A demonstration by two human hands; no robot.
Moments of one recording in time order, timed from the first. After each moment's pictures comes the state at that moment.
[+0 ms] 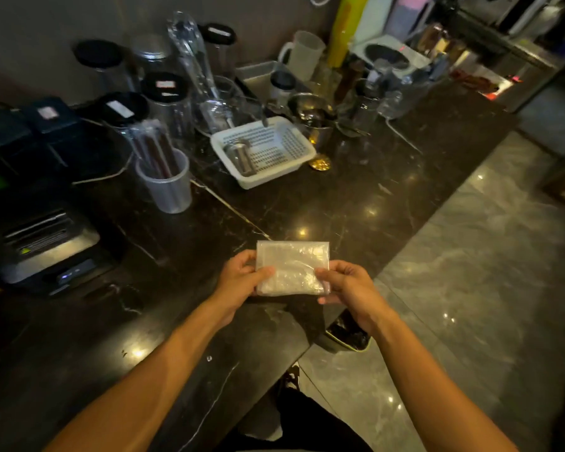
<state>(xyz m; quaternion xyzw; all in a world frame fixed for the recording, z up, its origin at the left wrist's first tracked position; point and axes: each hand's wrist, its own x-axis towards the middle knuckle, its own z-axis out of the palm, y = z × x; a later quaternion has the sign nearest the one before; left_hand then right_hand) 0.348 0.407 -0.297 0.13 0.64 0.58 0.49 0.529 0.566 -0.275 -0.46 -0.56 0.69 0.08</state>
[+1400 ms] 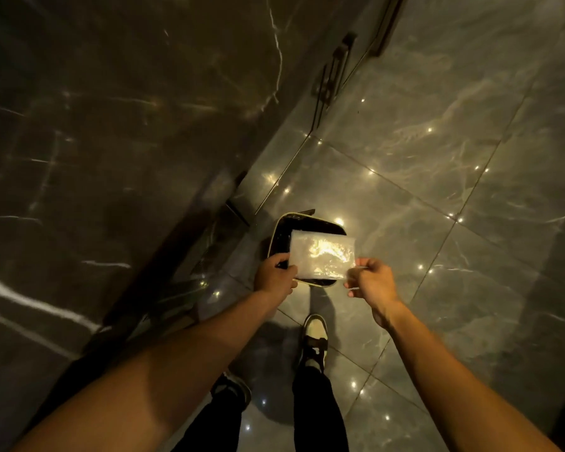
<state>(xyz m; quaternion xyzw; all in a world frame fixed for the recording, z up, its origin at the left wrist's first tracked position) 0.632 0.729 -0.659 0.08 0.78 0.29 0.55 0.812 0.810 -0.674 -0.69 -0.37 0.62 0.07</state>
